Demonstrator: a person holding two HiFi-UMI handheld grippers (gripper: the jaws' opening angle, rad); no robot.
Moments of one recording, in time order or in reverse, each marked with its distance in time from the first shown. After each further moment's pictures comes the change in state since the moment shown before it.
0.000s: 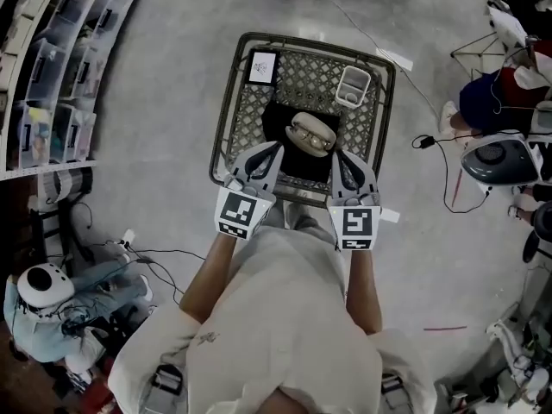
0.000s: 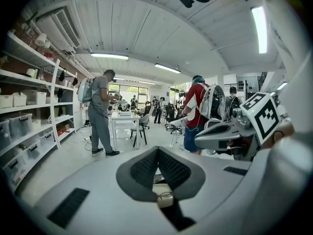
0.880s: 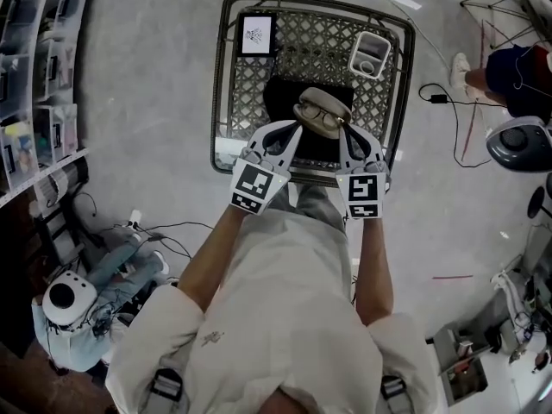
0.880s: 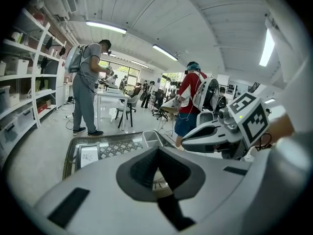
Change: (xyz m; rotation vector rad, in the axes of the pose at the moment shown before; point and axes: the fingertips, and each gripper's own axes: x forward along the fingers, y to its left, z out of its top) left arm 0.084 0.034 -0.086 -0.093 0.184 -0.221; right arm 0.099 -0.004 -0.099 0.007 0.299 0.009
